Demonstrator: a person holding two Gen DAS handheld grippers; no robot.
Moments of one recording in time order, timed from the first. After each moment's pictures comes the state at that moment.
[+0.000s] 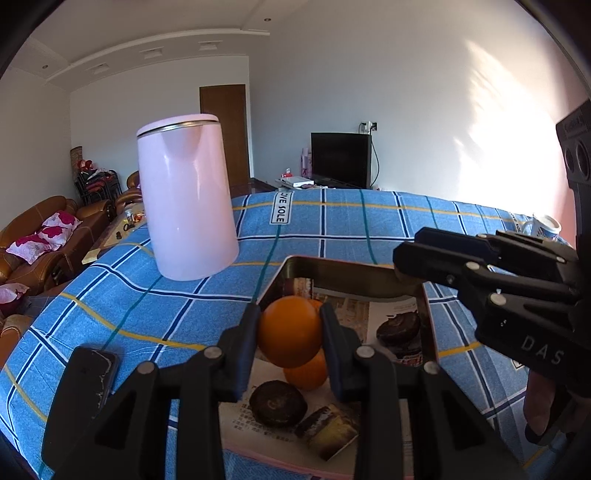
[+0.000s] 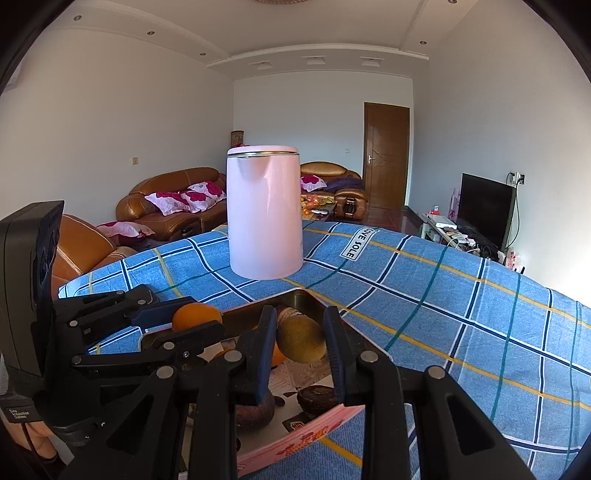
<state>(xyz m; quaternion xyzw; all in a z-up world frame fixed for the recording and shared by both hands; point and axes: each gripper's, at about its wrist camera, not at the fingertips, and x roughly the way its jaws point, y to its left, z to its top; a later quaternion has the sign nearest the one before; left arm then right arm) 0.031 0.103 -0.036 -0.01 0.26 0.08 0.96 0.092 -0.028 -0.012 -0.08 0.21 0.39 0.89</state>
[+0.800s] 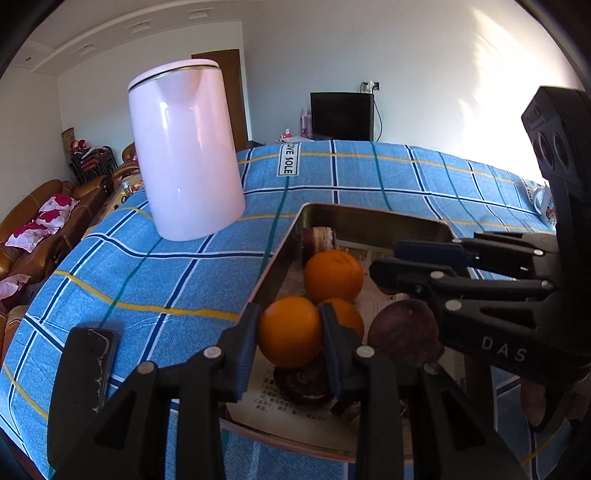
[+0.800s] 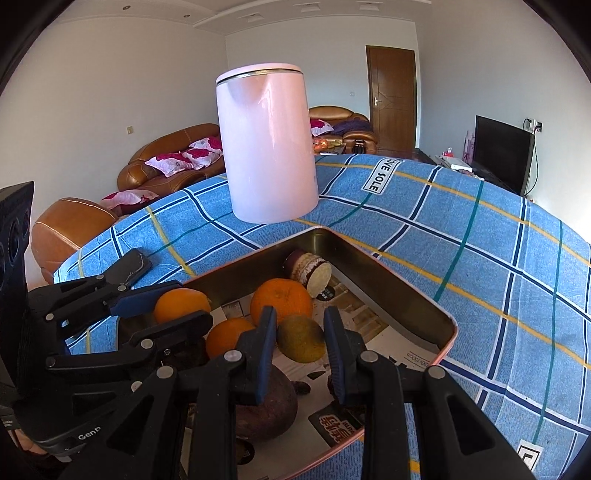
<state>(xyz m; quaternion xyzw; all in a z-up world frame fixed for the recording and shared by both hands) 0.047 0.120 -0.059 0.00 0.34 0.07 0.94 0.123 0.012 -0.055 -0.09 0.33 0.40 0.85</state>
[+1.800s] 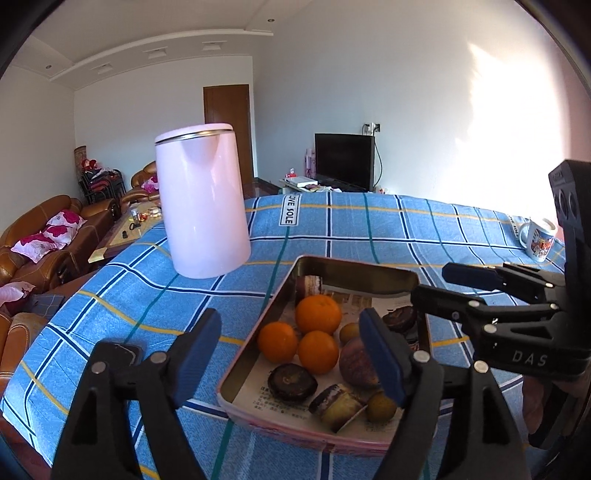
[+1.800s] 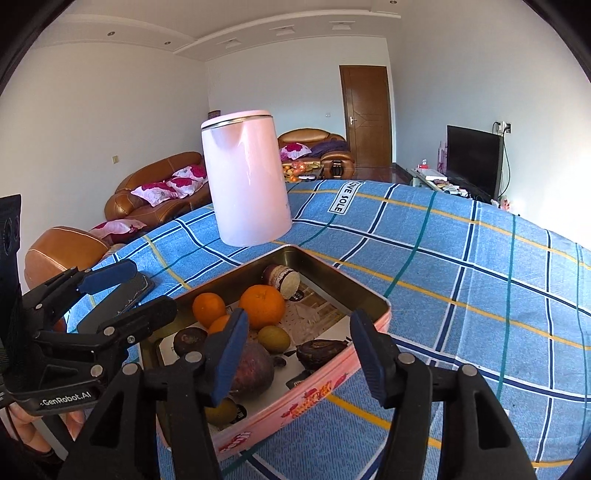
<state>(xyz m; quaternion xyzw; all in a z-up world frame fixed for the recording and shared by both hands) 0.008 0.109 -0.020 -0.02 0.26 0.08 0.96 0.092 -0.042 -0.026 -0.05 0.29 0.36 0.89</state>
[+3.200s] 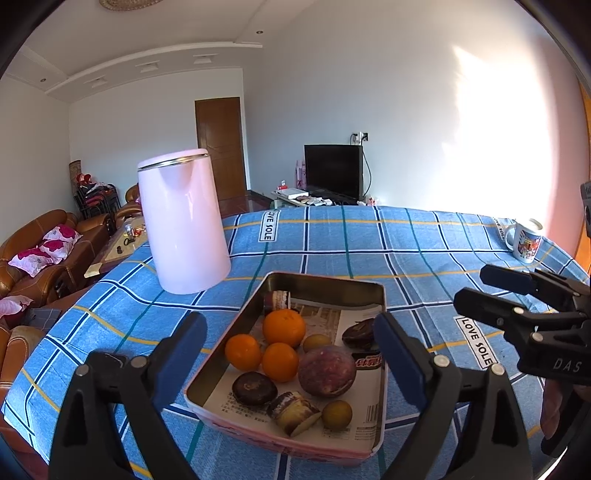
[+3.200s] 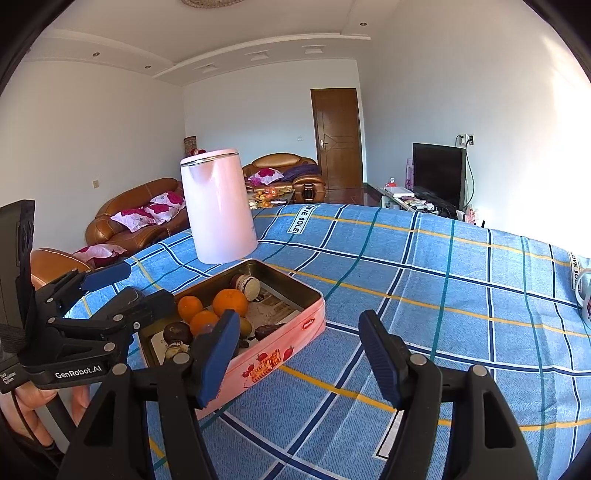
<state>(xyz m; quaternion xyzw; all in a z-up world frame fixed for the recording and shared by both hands) 0.001 0.073 -0.008 0.00 0.23 0.07 0.97 0.061 -0.110 -0.009 -0.02 0.25 0.31 0.92</state>
